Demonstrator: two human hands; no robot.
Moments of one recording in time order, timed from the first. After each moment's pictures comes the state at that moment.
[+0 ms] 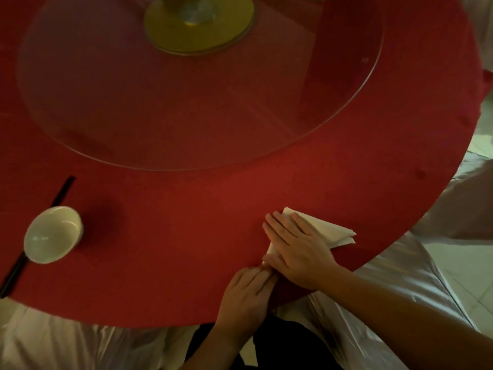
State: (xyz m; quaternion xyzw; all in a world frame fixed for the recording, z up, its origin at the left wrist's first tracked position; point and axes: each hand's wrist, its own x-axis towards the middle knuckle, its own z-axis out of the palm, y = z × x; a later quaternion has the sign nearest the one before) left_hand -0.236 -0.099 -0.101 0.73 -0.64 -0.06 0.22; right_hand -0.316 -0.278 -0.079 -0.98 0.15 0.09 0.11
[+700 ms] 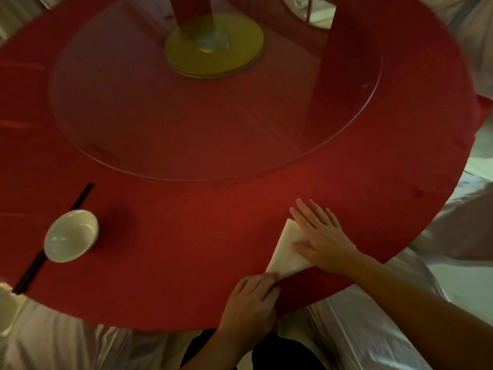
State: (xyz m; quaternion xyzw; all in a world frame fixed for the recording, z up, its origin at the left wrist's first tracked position) left_hand -0.235 -0.104 -0.074 0.73 -0.65 -0.12 0.16; right_hand -0.329 -0.336 -0.068 -0.96 0.22 0.10 0.15
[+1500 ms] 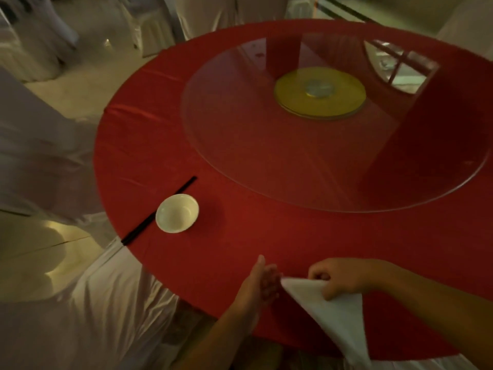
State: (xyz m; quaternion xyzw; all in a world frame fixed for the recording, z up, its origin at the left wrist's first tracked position) left_hand -0.141 -0.056 -0.033 0.59 0.10 -0.50 0.63; right_hand -0.200 -0.272 0.028 -0.83 0.05 0.42 0.36
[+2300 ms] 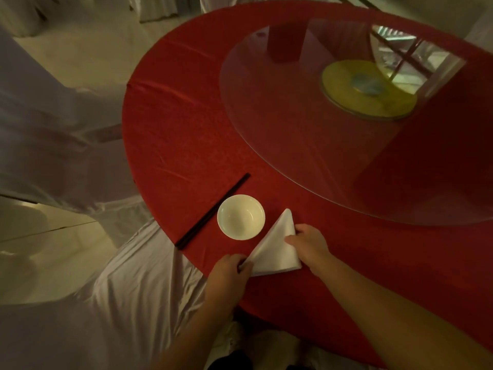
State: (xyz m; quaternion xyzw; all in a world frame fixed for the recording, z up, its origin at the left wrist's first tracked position) left_hand 0.020 0.109 -0.060 0.90 -0.18 -0.24 0.33; right_hand -0.018 -0.098 -0.051 -0.78 0.43 0.06 0.45
